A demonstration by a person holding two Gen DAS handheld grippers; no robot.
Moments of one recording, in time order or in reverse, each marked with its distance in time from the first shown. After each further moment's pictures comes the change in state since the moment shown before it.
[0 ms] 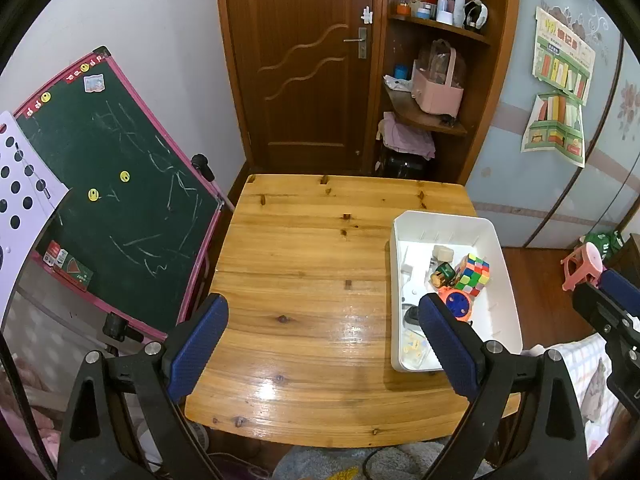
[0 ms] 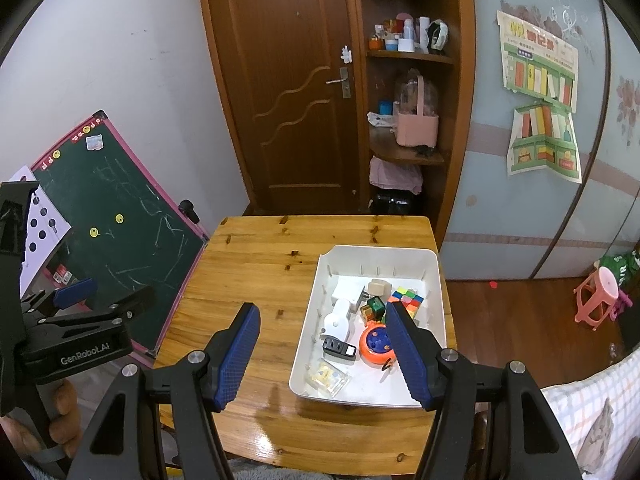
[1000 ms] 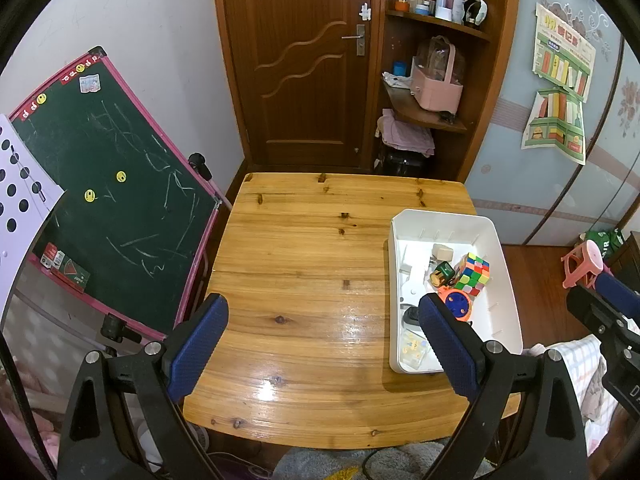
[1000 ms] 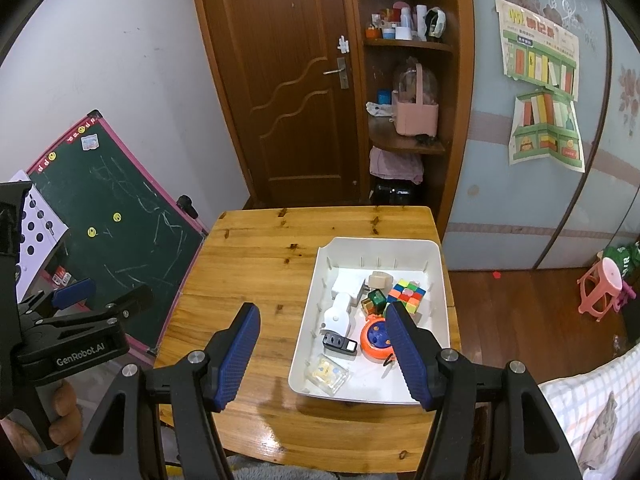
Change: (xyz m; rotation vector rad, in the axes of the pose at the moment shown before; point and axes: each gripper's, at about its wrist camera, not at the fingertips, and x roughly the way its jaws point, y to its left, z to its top) left arm 0.002 -0.002 0.000 0.002 0.003 0.003; right arm 0.013 -0.010 0.000 0.022 0.028 0.011
